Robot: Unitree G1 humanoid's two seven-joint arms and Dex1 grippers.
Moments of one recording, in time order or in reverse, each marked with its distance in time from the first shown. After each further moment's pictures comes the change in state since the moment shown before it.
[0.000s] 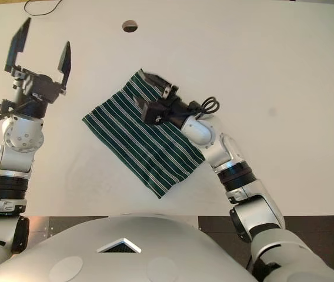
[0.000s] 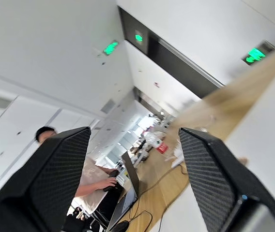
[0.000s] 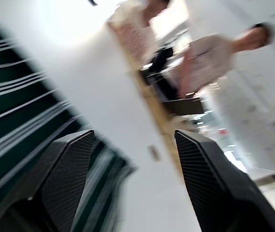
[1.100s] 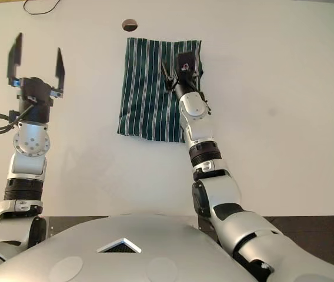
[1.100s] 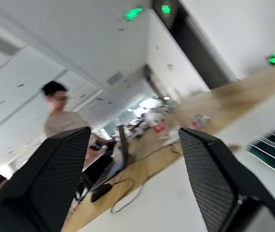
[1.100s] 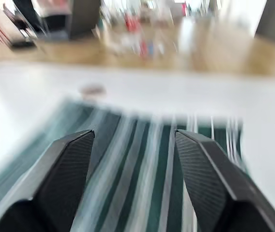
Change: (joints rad) left arm 0.011 -0.084 0.013 0.167 -0.025 -0.076 -0.086; right arm -0.163 0.361 -0.455 0.219 0.513 0.309 -0.225
